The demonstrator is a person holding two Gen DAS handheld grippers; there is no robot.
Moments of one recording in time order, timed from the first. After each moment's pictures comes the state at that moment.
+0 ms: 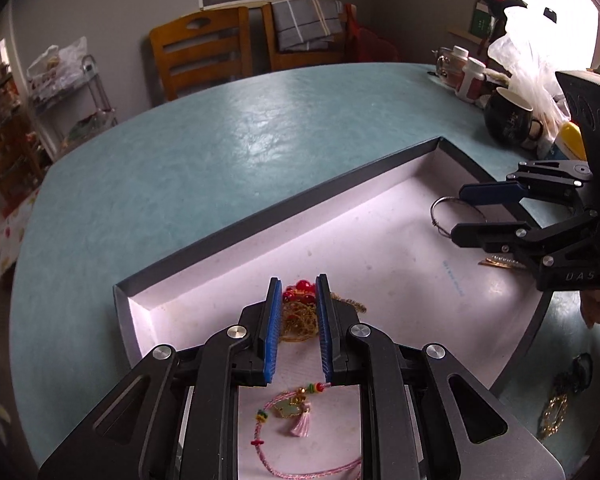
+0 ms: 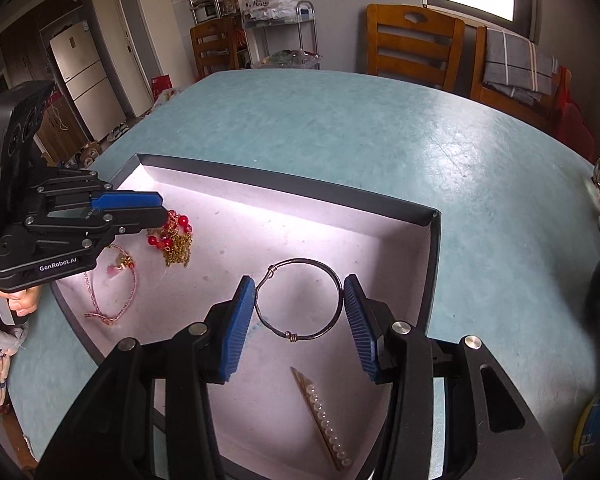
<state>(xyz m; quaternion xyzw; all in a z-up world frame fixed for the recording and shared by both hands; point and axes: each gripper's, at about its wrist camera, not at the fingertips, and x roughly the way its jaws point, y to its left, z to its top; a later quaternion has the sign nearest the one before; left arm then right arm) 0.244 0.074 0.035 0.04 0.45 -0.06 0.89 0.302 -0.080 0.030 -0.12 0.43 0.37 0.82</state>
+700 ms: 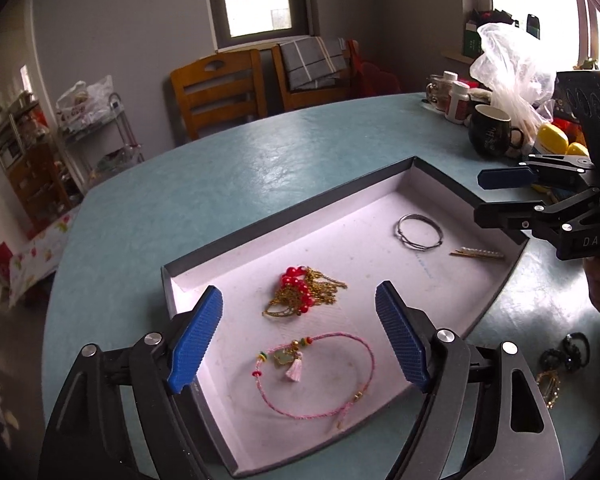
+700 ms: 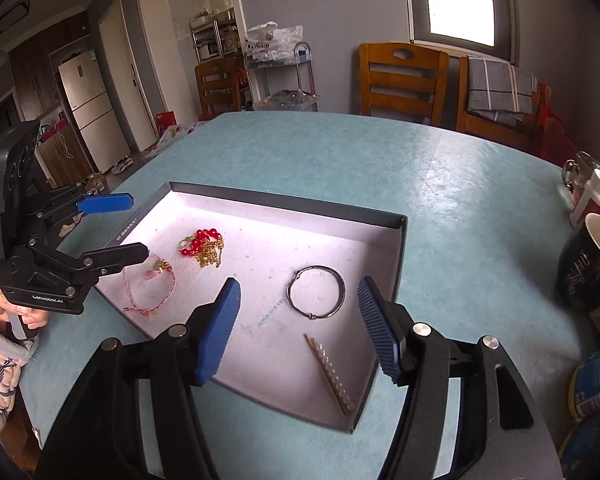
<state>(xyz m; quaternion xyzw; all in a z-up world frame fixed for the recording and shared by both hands) 0.174 0.055 0.073 0.07 0.37 -0.03 0.93 0.252 -0.130 0.065 -0.08 0.36 0.38 0.85</state>
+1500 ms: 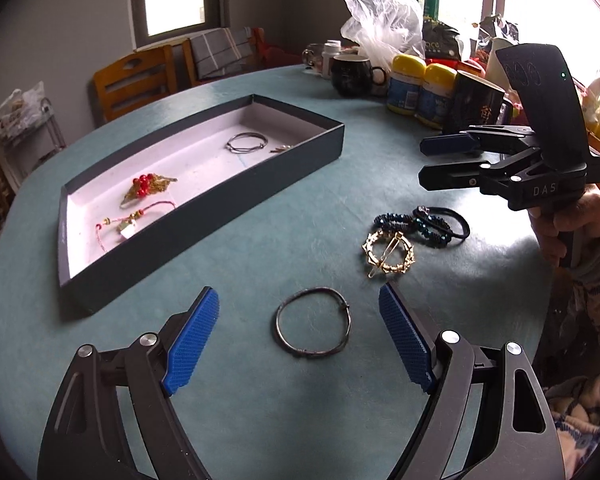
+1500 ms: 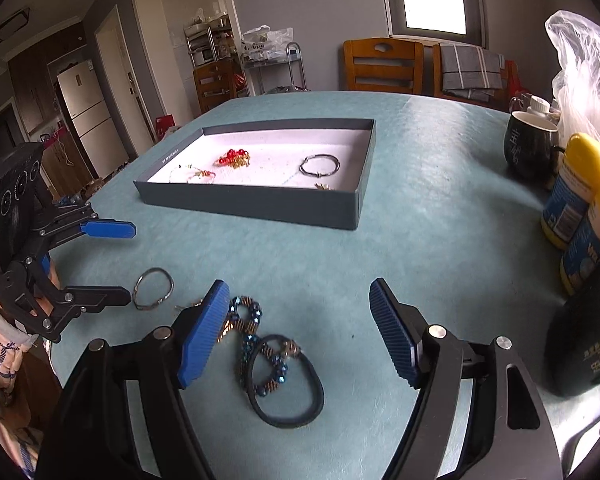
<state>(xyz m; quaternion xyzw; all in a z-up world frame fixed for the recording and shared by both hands) 0.055 -0.027 0.027 0.08 0.39 -0.17 0.90 0.125 -0.222 0.032 -0.07 0.36 0.36 0.86</state>
